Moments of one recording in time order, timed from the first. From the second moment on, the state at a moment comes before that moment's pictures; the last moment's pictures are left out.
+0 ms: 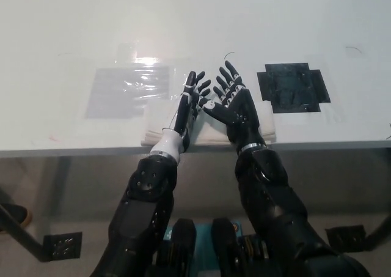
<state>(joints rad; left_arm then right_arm) -0.71 -0.08 0.01 0.82 -0.05 -0.20 -0.01 -0.88 0.18 -0.20 1.15 0.26 -0.41 0.05</state>
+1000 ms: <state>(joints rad) -0.73 0.05 0.08 0.78 -0.09 -0.13 -0.04 -0.88 0.06 -0.28 1.15 0.31 -0.41 0.08</state>
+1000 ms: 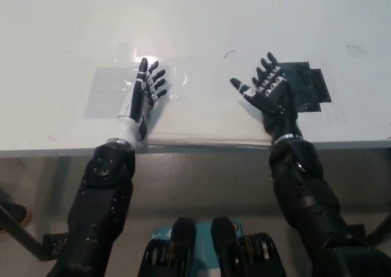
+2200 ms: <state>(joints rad) -0.50 0.17 0.11 0.28 -0.13 -0.08 -0.09 -0.51 0.04 -0.21 0.28 0.30 -0.29 0.07</state>
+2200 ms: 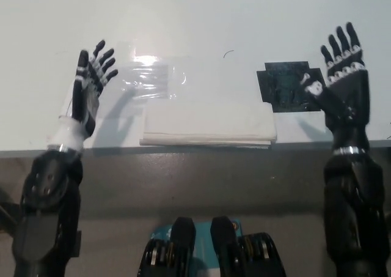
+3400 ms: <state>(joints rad) 0.01 0.19 0.01 -0.06 -0.06 -0.19 -0.13 -0.04 -0.01 -0.01 0.07 0.07 -0.32 0.09</state>
